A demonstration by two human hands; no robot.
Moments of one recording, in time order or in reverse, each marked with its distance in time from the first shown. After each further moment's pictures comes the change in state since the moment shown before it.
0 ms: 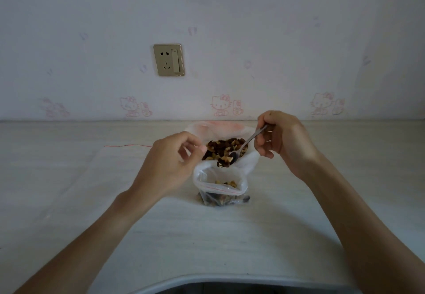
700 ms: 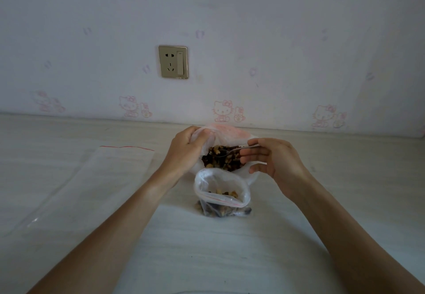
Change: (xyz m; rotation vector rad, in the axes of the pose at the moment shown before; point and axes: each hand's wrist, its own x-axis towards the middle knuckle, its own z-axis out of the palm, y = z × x) left_hand 0.054 -0.015 0.044 -0.462 -0.003 -0.307; right_hand 0.010 0.033 0.005 0.022 0.154 0.246
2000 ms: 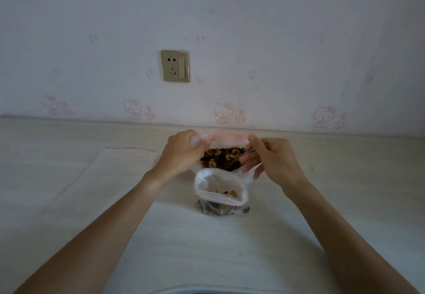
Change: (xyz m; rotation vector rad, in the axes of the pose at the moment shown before) left_hand 0.012 -0.011 -0.013 0.523 0.009 0.110; right_hand -0.006 -0.001 0.007 -0.335 0.015 -0.195
